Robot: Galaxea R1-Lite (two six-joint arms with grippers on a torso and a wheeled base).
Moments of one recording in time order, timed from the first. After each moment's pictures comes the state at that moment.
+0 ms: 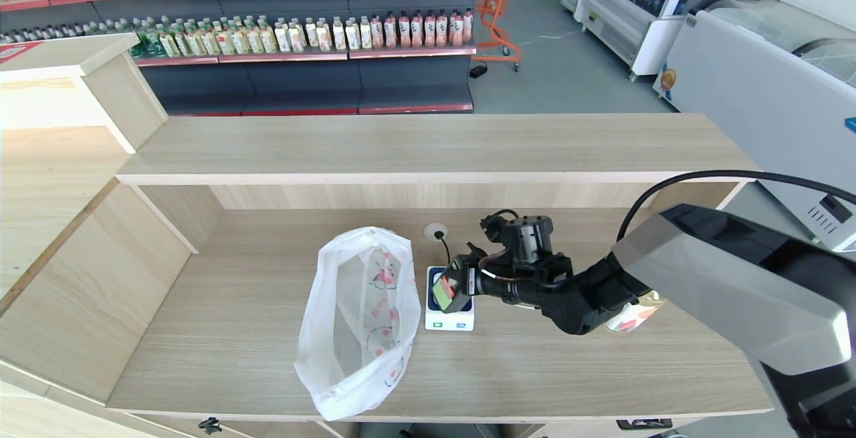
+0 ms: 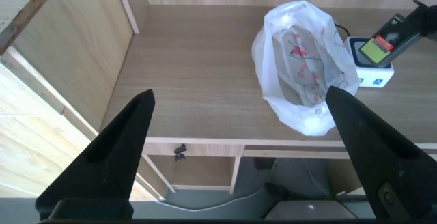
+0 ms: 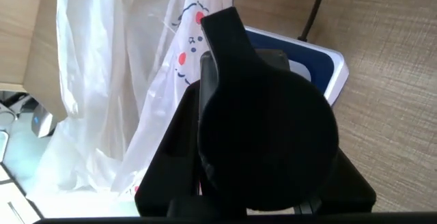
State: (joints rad) left arm 0.00 0.00 0.00 0.00 0.00 0.00; right arm 0.51 2.41 -1.29 -0.69 0.21 0.29
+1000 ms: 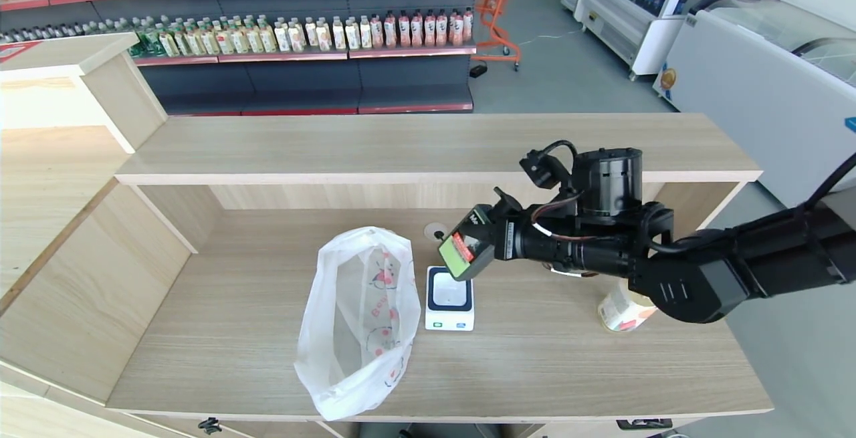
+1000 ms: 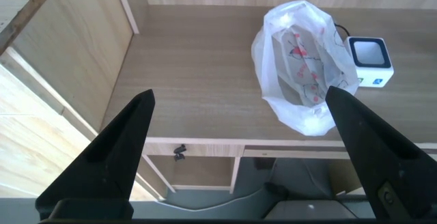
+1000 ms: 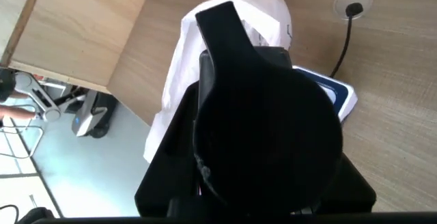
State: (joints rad) left arm 0.00 0.00 0.00 0.00 0.00 0.00; right arm 0.55 1.95 -1.07 -0.62 0.30 0.28
